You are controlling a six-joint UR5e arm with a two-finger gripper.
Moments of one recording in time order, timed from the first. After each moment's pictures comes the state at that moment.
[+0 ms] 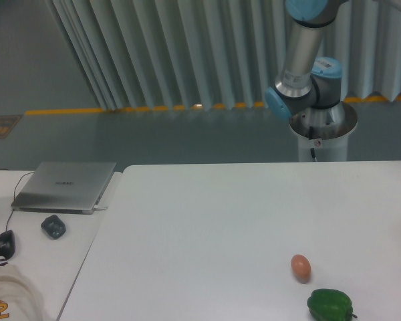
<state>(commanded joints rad) 2.75 -1.90 -1.42 -1.01 1.16 0.42</state>
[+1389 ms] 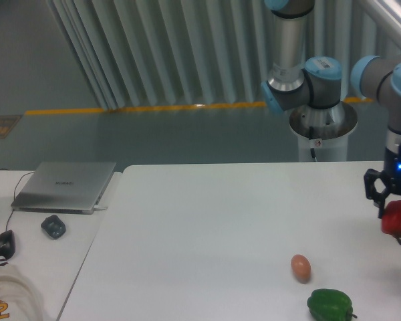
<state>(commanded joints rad) 2.48 -1.84 -1.54 -1.21 1.48 0.95</state>
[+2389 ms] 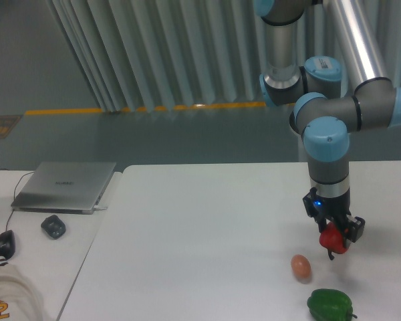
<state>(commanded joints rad) 2.30 -1.94 -1.60 -1.04 1.66 0.80</state>
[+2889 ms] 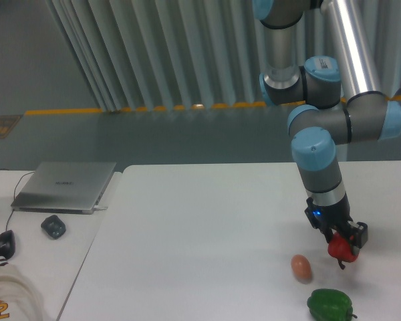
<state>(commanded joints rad) 2.27 -1.97 -1.60 -1.04 1.84 0.80</state>
